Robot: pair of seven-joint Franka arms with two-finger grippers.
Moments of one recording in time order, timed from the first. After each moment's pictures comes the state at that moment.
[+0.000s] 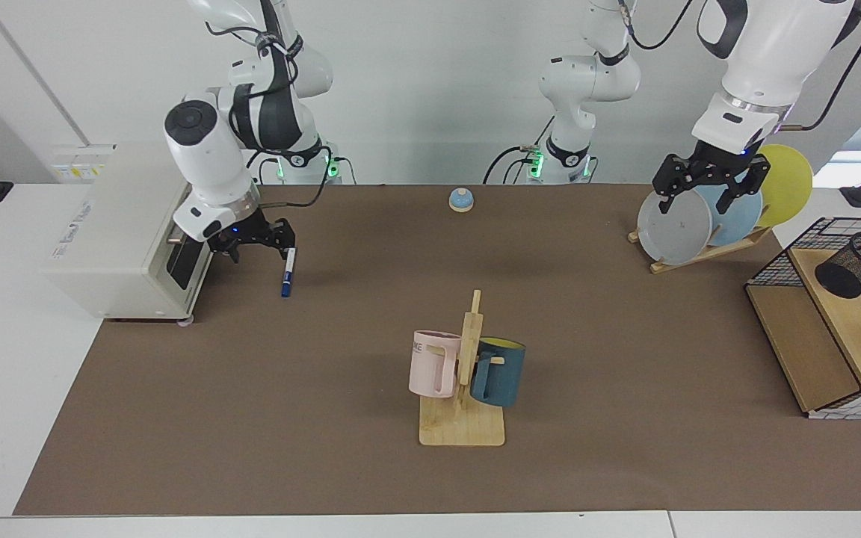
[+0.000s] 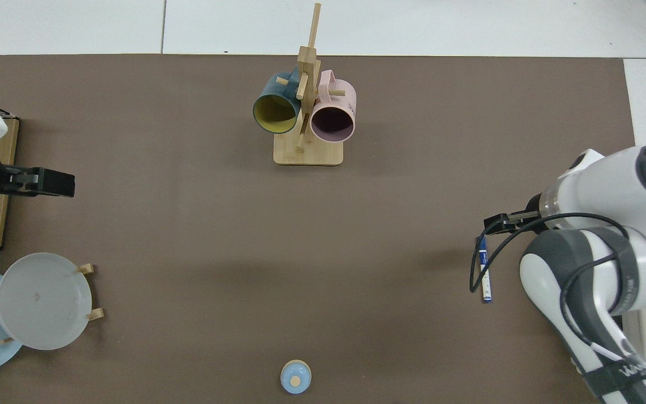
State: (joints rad) left arm -0.09 -0.03 0.03 -1.62 0.04 1.67 0.04; right arm 0.21 -0.01 -0.13 -2.10 -0.02 2.02 0.01
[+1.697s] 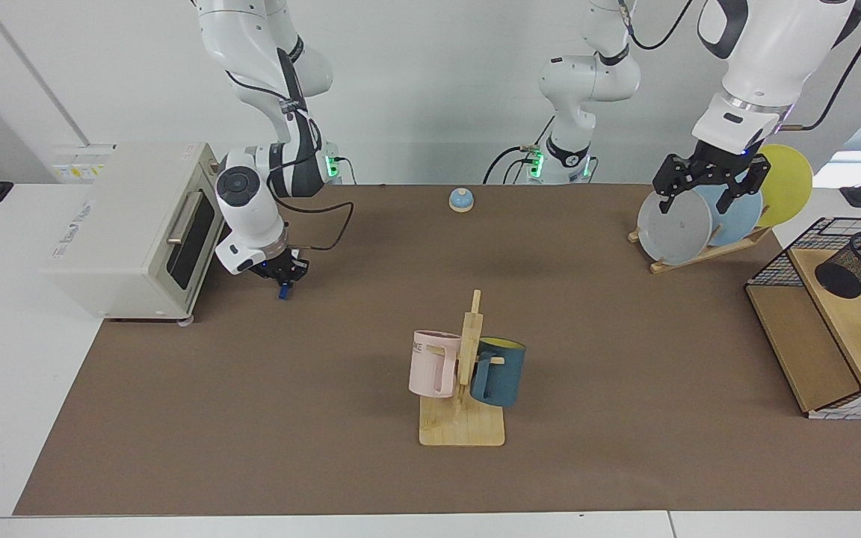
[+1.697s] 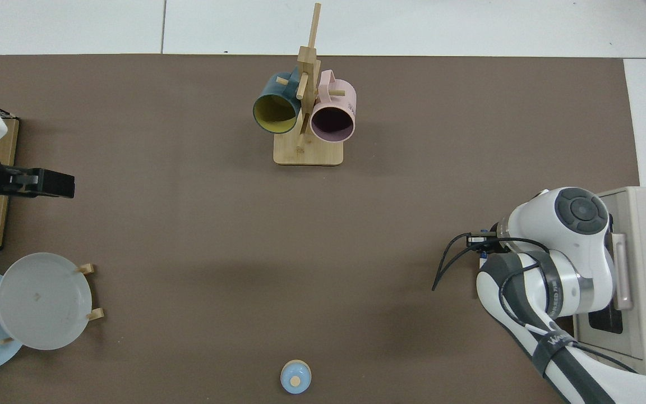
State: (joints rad) left arm -0.09 -0.03 0.03 -1.62 0.04 1.66 0.04; right arm 0.22 0.09 -0.14 -2.30 -0.02 2.27 0.22
